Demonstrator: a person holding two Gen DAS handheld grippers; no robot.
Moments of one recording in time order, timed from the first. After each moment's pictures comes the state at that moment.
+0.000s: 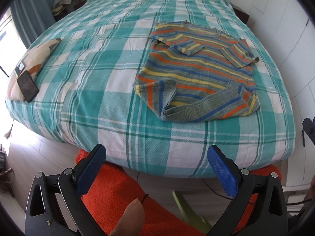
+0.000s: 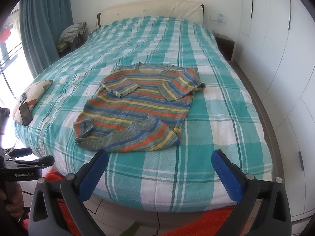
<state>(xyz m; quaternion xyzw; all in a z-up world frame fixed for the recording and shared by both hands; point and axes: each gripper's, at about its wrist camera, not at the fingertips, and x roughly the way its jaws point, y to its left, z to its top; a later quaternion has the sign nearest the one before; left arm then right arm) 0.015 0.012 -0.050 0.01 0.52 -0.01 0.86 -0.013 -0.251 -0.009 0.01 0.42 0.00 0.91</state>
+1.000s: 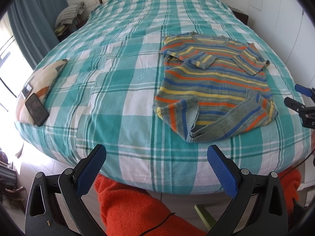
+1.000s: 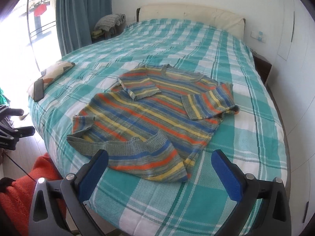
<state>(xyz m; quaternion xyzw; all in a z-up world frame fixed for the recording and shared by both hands) 0.039 0.041 -0.058 0.06 0.48 0.00 0.87 0.083 -0.262 -0.068 -0.07 0.41 0.13 0.90</state>
